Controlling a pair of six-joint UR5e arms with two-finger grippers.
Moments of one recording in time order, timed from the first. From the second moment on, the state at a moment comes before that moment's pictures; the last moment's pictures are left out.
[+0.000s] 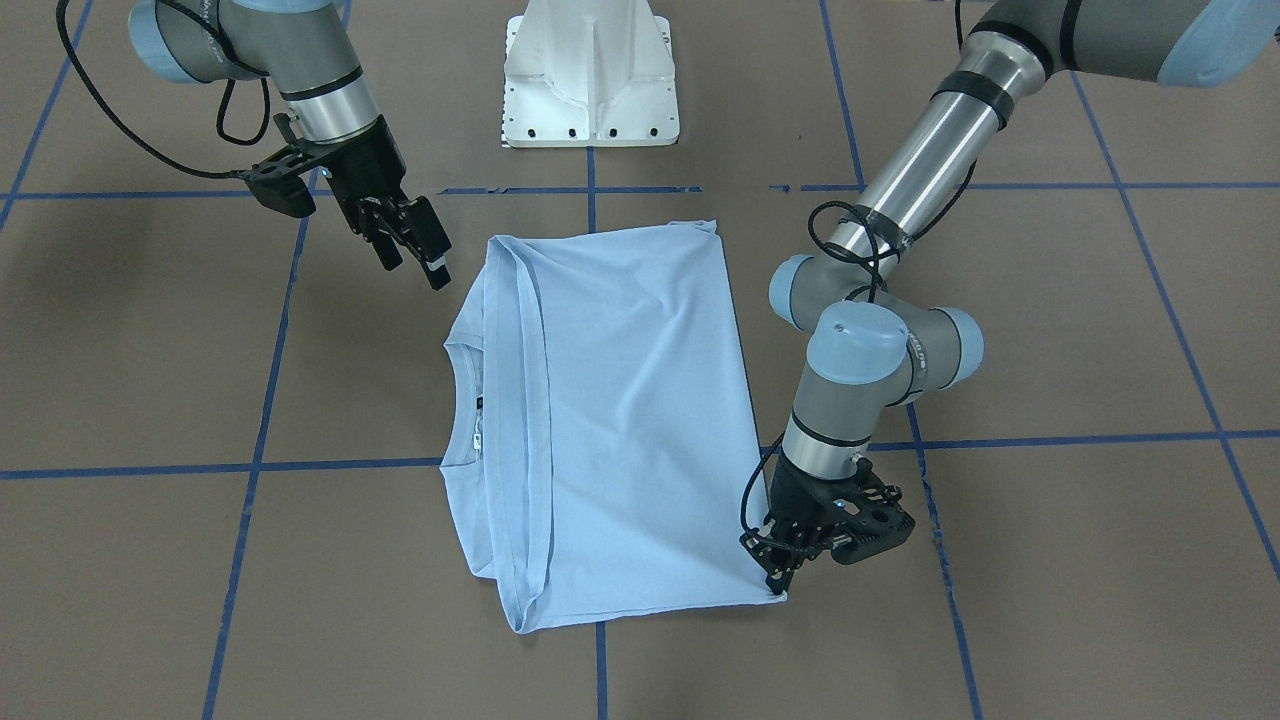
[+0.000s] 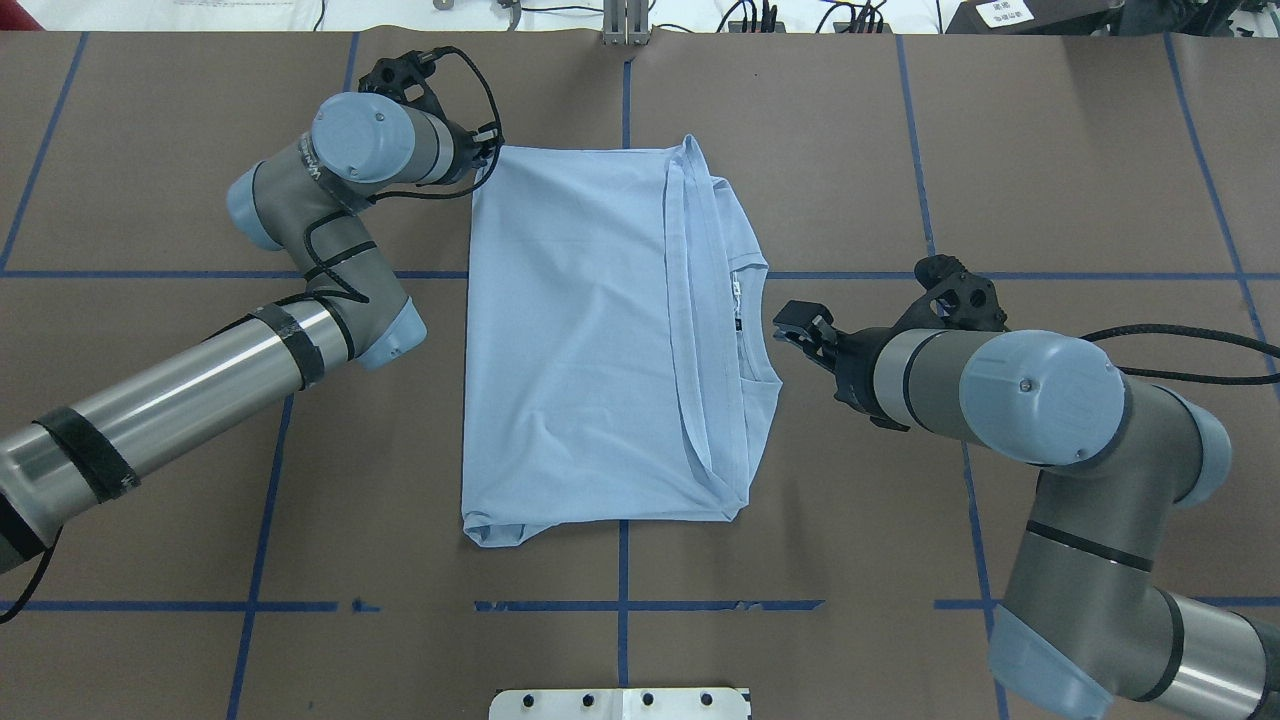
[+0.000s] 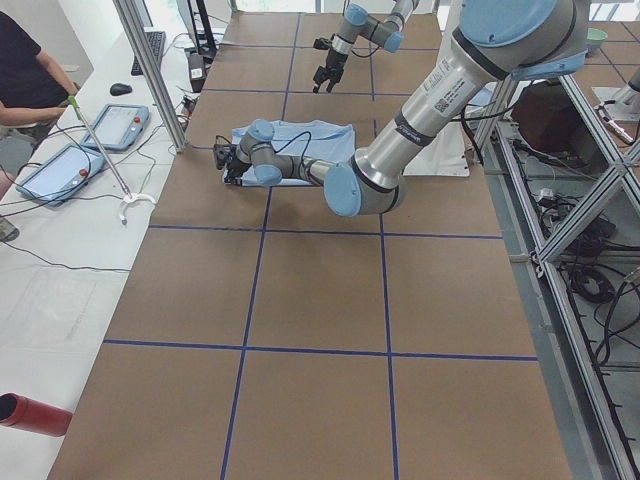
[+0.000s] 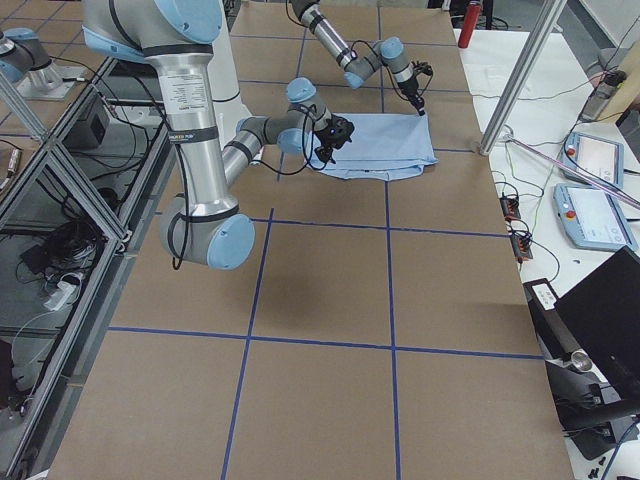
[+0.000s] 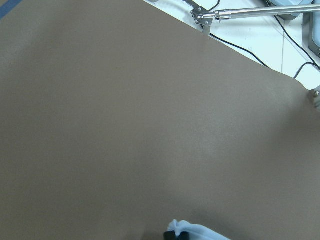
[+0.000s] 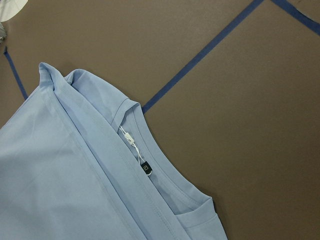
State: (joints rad) left arm -0.77 -2.43 -0.83 -2.52 -1.64 -1.47; right arm 0.48 -1.31 2.00 -1.20 1.54 1.98
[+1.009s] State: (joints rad) left arm -0.80 -2.19 -1.33 -2.48 -1.78 -1.42; right arm 0.37 -1.14 1.85 -1.22 1.54 1.77
